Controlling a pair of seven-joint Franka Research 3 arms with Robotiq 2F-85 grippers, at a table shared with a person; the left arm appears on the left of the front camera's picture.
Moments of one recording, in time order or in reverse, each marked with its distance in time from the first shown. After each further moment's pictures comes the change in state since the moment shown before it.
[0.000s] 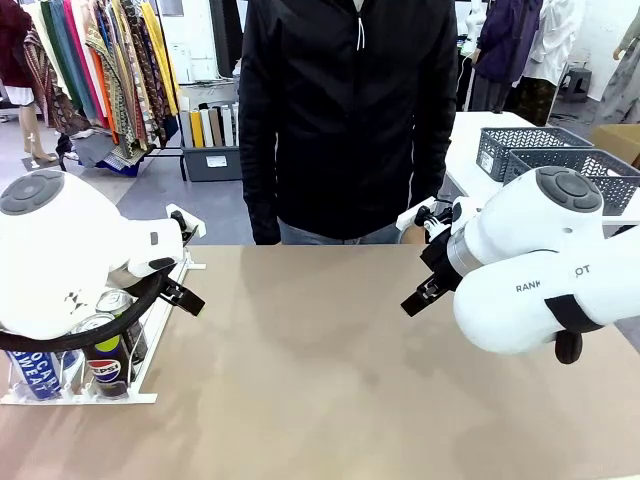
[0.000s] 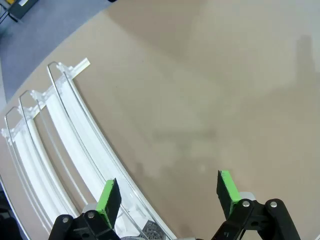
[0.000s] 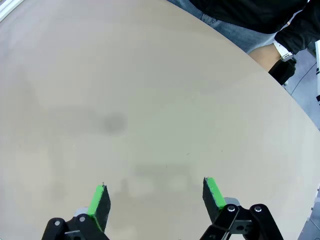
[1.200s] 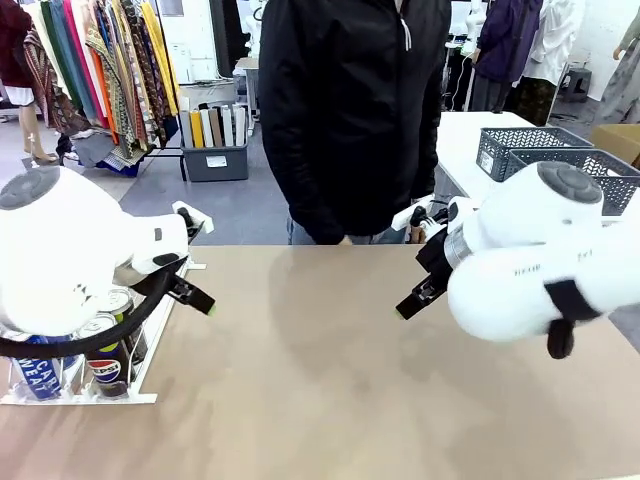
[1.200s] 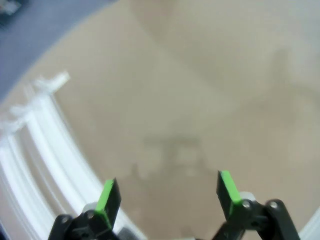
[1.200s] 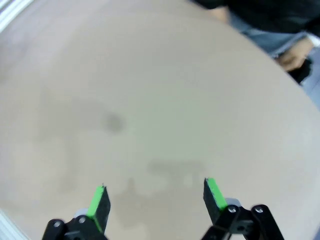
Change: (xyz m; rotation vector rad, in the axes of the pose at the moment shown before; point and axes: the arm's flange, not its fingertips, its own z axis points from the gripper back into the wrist) left arm 0.012 -0.021 0.013 -0.125 -0.043 -0.014; right arm 0.005 0.014 0.009 0.126 0.025 0.011
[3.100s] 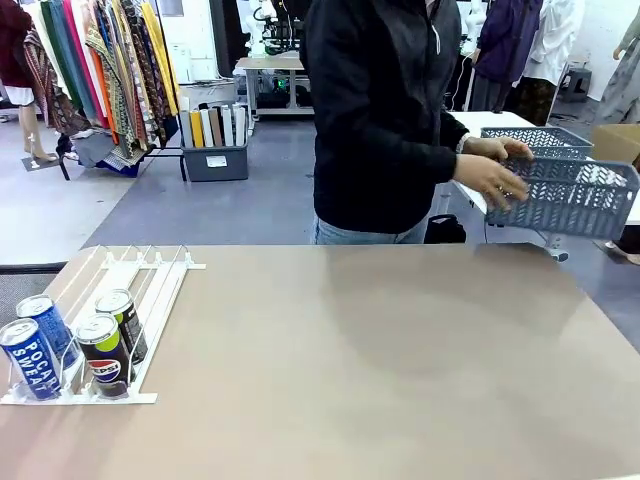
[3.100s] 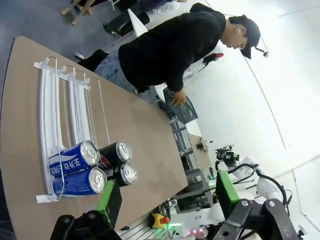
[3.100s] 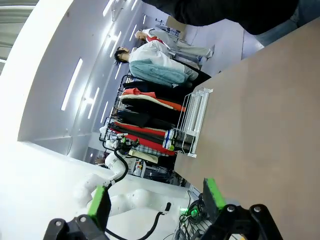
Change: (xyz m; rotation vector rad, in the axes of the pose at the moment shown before) left arm -0.285 0.253 0.296 -0.694 -0.590 0.928; right arm -0.245 -0.227 0.228 1.016 -0.585 -0.854
